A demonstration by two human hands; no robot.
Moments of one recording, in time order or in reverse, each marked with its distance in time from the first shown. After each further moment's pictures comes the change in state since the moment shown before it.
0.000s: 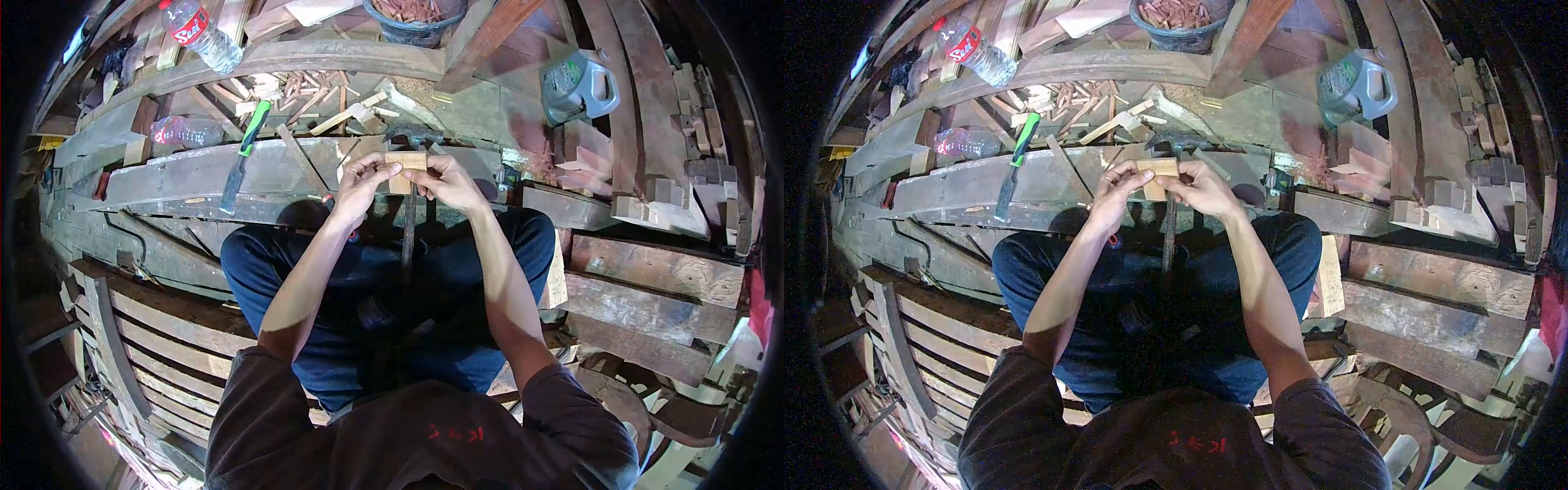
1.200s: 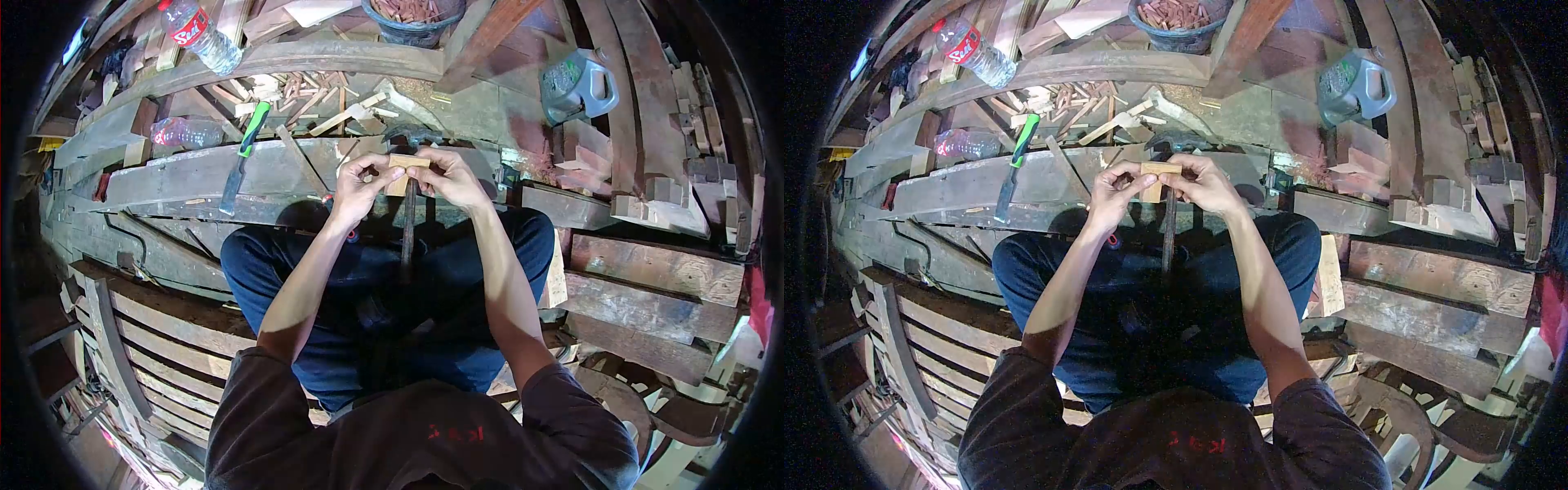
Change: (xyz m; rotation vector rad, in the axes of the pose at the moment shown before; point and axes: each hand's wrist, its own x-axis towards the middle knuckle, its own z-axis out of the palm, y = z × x) left_hand 0.001 -0.008 -0.003 0.112 0.009 0.150; right_hand 0.004 0.009 -0.005 0.106 0.027 -0.058
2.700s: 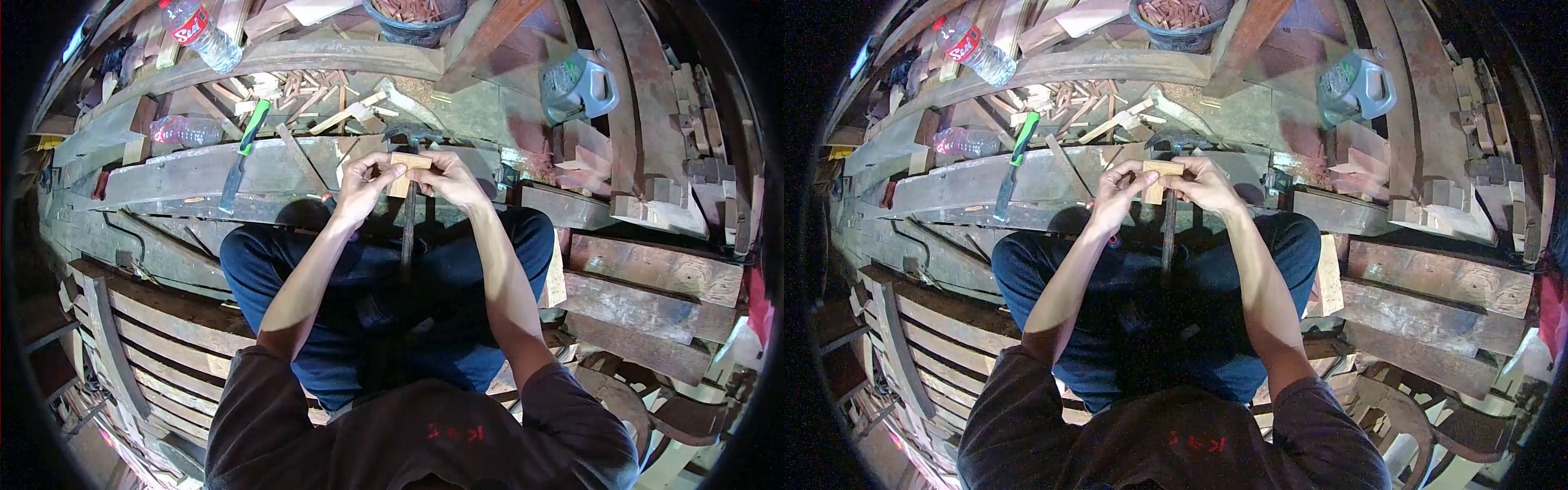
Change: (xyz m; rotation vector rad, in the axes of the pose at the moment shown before) left_hand -0.002 0.009 0.006 -0.040 -0.023 -0.115; right_hand 0.002 0.005 -0.001 0.031 -0.024 0.047
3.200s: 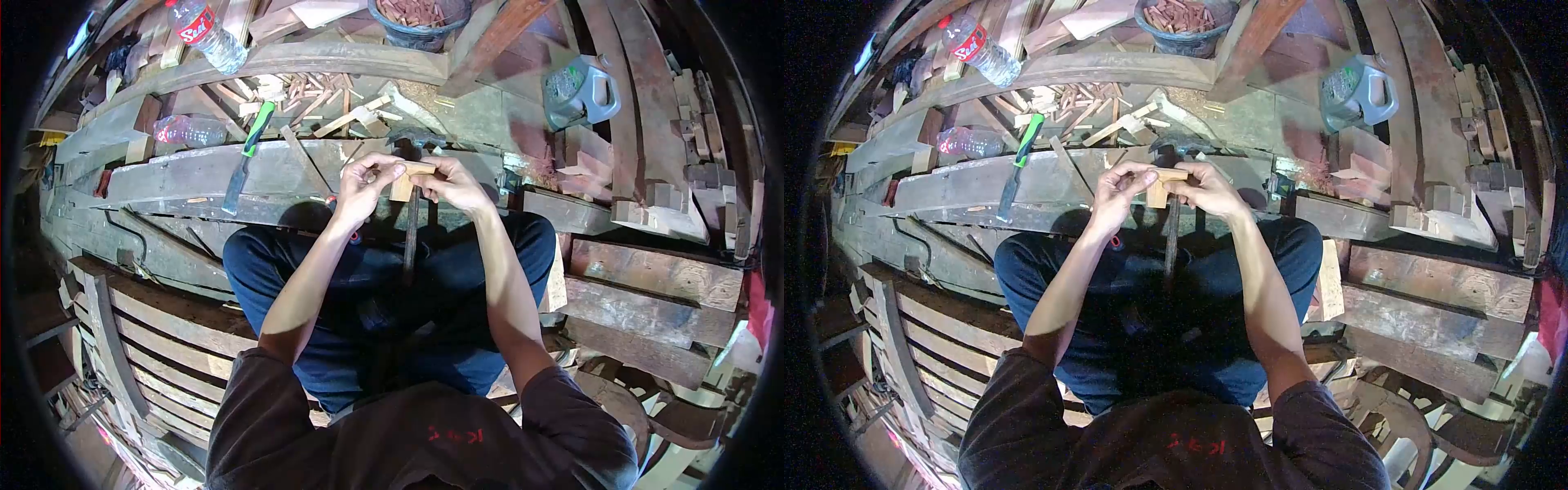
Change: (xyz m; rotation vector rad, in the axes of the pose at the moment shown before) left_hand 0.003 -0.004 -0.006 -0.025 0.021 0.068; right_hand -0.002 -0.008 -0.002 -0.131 -0.026 0.049
